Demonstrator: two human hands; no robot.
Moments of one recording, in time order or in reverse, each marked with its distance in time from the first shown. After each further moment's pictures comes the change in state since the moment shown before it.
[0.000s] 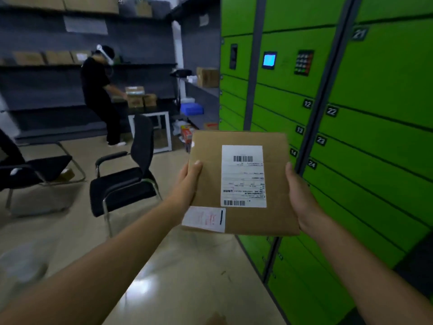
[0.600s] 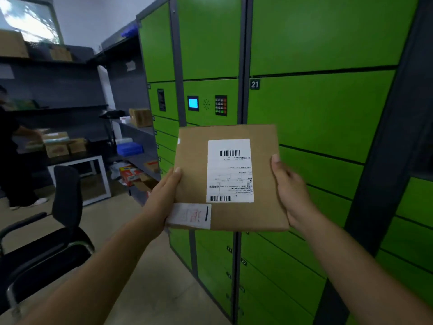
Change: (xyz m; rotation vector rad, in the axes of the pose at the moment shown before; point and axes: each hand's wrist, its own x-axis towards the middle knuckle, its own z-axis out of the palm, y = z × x) left_hand 0.061 0.061 0.107 0.108 -0.173 0.002; right_hand -0.005 -0.094 -0.098 0.069 0.356 -0.239
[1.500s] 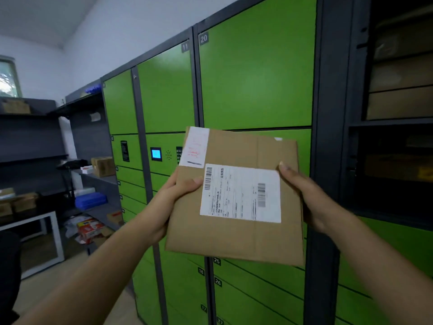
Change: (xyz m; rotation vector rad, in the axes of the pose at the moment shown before) left_hand -0.041 0.127 0.104 -0.141 -0.550 0.319; right_hand 0.028 -0.100 -0.127 -0.017 -0.062 -0.046
